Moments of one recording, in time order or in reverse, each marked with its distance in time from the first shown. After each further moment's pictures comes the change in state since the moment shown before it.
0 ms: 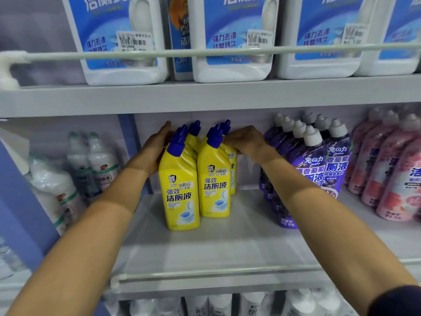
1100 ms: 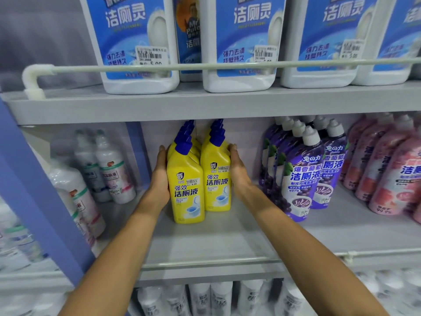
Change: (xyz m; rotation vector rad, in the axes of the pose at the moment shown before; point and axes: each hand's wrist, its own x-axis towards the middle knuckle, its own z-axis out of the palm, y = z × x) left_hand -0.061 -0.065 0.016 -0.323 0.011 0.029; right_hand -0.072 0.022 0.070 0.754 -0.029 0.259
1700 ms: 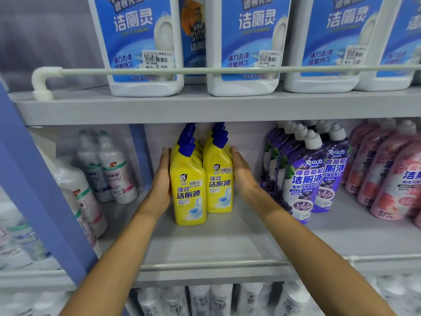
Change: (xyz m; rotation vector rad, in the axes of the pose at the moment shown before) left_hand -0.032 0.008 0.005 0.125 -0.088 0.086; right_hand -0.010 -0.003 -0.005 -0.203 -0.003 -0.114
